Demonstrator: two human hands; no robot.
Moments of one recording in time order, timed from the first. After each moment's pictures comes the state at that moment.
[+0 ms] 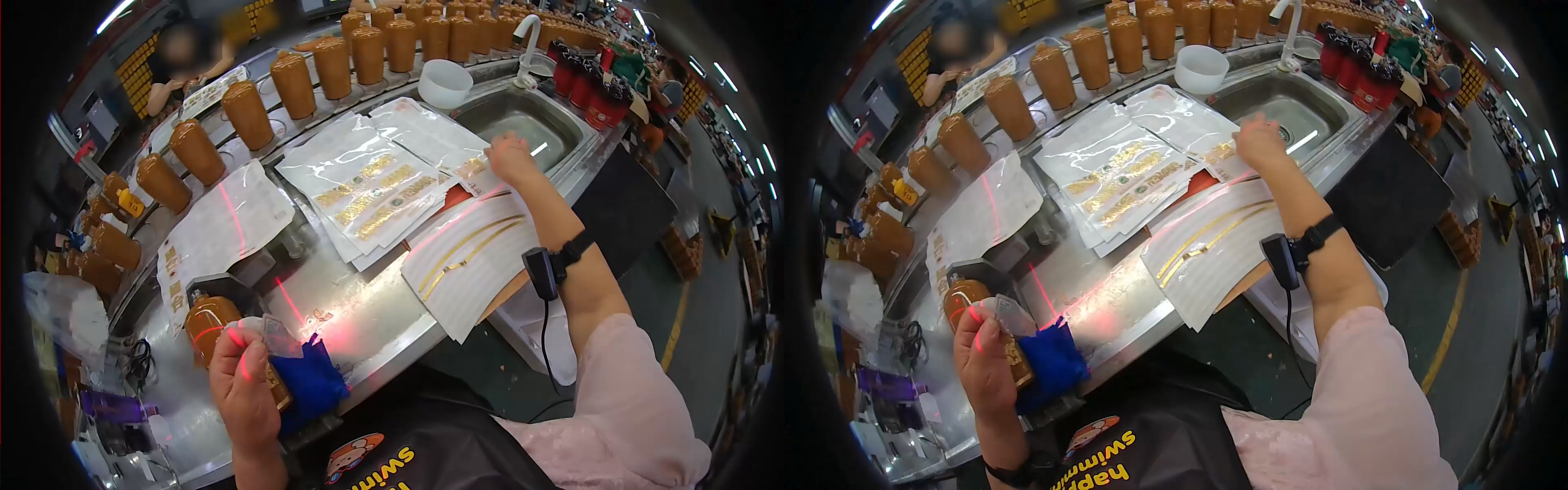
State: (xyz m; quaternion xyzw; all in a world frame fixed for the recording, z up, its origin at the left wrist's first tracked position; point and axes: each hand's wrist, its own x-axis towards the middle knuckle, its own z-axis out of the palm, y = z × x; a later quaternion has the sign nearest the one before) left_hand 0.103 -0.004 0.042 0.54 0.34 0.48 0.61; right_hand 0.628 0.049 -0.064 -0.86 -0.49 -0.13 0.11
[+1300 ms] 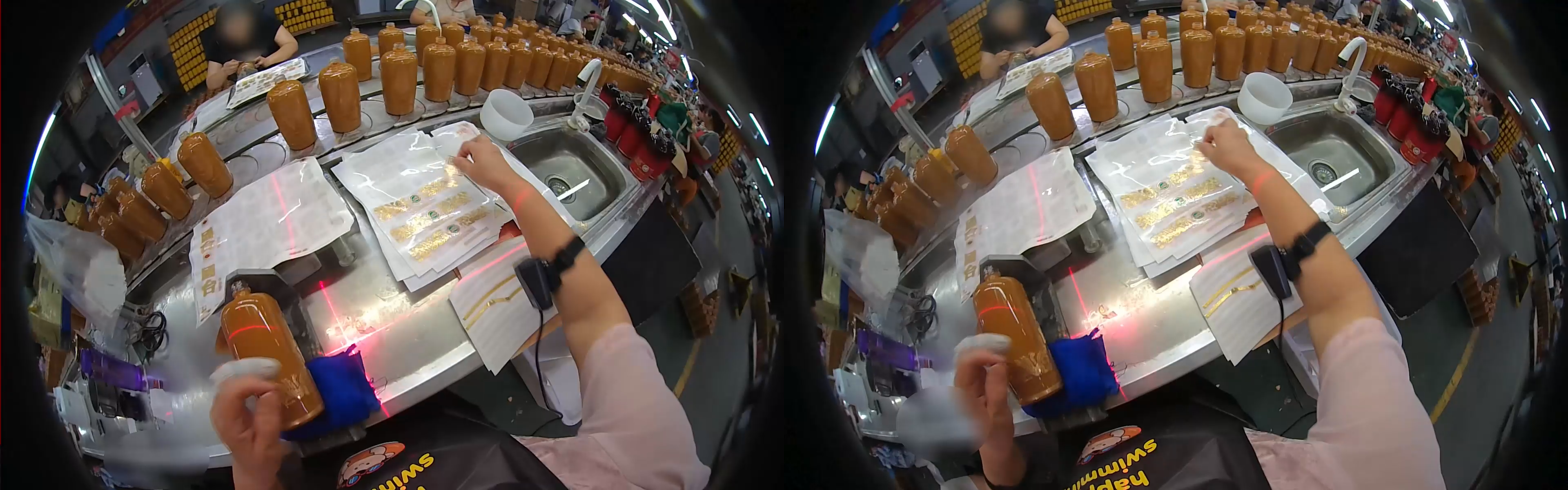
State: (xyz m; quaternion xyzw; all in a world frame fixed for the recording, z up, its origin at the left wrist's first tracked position) left_hand 0.053 -0.022 0.054 0.73 0.43 0.46 0.27; right_hand 0.531 0.162 -0.023 -0.72 -0.64 0.01 0.26
